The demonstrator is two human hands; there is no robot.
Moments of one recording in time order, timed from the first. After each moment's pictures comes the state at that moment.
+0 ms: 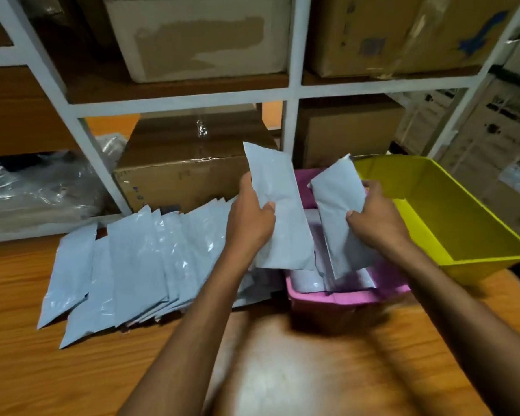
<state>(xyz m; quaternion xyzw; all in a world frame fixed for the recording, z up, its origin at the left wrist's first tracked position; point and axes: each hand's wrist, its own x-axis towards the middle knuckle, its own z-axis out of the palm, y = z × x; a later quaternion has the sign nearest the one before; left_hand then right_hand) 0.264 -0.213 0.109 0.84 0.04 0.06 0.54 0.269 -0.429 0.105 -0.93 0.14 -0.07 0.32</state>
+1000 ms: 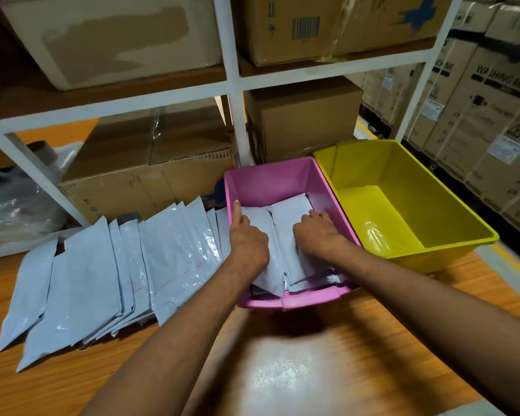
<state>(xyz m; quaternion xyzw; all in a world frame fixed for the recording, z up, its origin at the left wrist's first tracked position) 0.300 -0.313 0.044 0.92 -0.12 -0.18 -0.32 0.320 -0.456 0.020 -0.98 -0.09 0.15 -0.11</state>
